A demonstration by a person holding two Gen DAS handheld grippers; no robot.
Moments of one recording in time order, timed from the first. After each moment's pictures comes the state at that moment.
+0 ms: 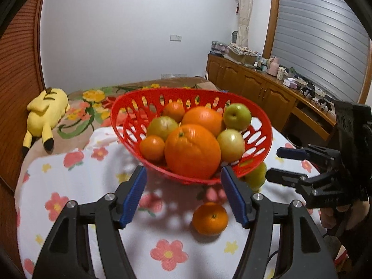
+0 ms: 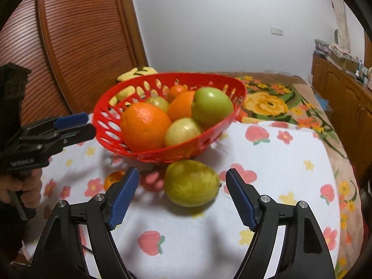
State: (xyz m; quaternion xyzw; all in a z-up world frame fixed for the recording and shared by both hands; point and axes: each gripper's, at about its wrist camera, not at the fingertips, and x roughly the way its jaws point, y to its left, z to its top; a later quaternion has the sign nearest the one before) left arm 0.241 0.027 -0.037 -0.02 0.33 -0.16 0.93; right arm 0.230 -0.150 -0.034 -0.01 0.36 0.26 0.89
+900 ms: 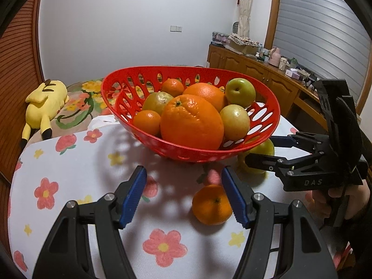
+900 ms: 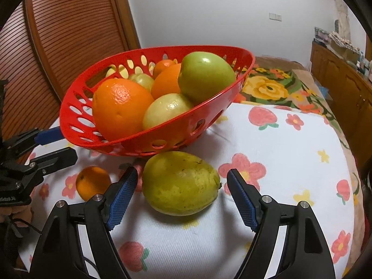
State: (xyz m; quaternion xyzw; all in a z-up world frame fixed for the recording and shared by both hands) left arm 0.239 0.022 -0.067 -0.01 0.35 -0.15 0.92; right arm 0.259 -0.141 -0.069 -0.02 0.41 0.25 0.88
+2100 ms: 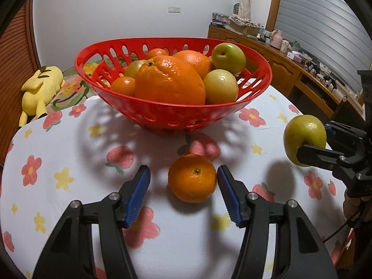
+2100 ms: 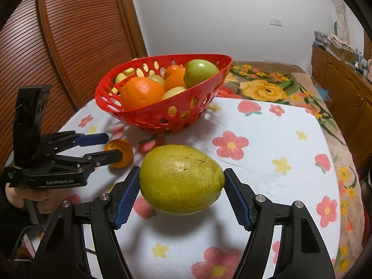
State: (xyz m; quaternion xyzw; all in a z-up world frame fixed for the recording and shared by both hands) left arm 0.231 -0.010 -0.087 0.00 0.41 -0.15 0.90; right arm 0.197 -0.177 -0.045 -0.01 0.39 0.27 0.88
